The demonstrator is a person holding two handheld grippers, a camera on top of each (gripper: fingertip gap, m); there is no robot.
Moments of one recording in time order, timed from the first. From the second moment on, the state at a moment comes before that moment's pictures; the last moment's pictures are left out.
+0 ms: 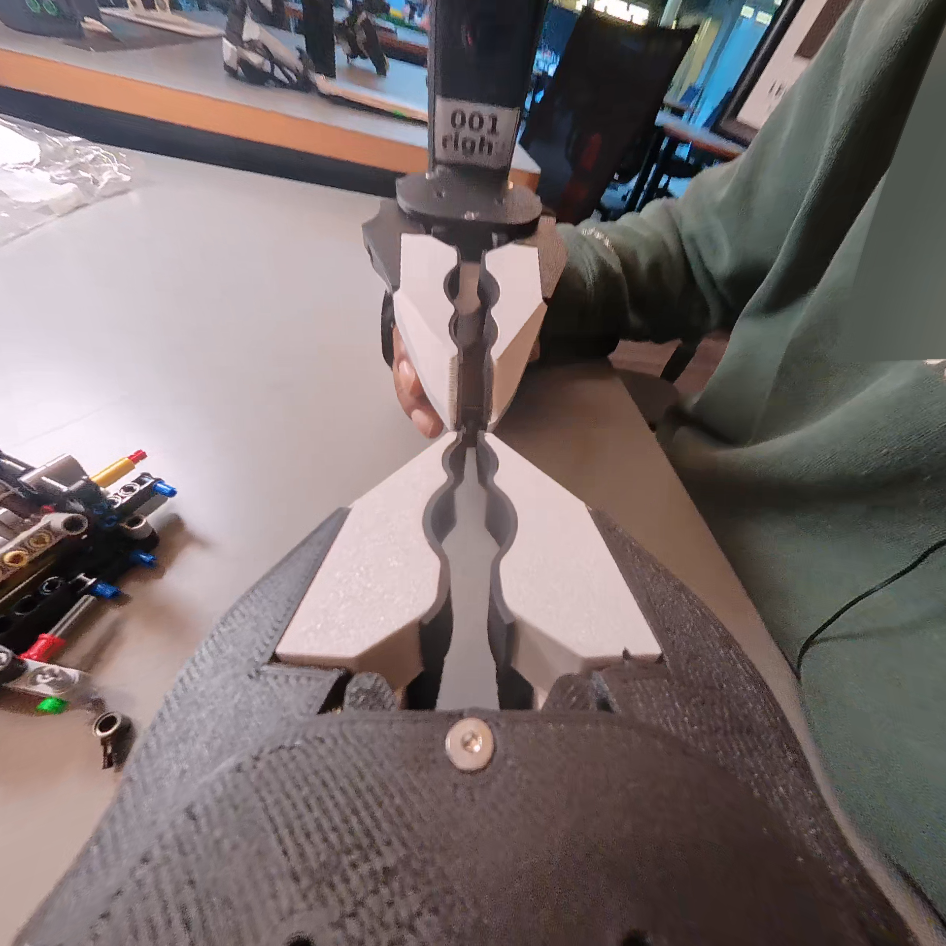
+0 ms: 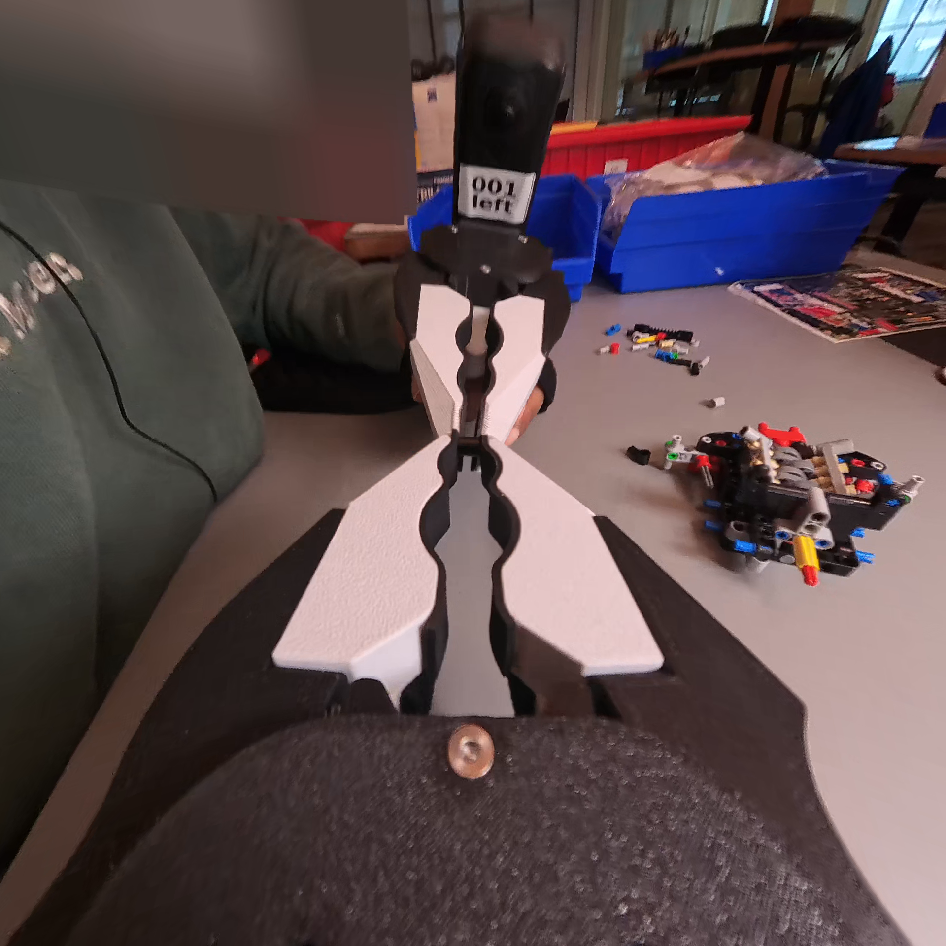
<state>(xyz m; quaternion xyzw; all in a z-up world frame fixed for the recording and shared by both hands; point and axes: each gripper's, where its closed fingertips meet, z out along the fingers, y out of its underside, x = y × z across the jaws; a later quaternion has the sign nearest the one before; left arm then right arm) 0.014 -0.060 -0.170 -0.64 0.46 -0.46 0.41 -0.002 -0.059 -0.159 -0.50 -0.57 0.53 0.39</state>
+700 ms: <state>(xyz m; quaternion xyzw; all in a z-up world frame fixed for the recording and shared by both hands) -0.011 -0.041 -0.213 -0.71 0.51 -0.29 0.40 0.005 -0.035 -0.196 -0.54 -0.74 0.26 0.30</state>
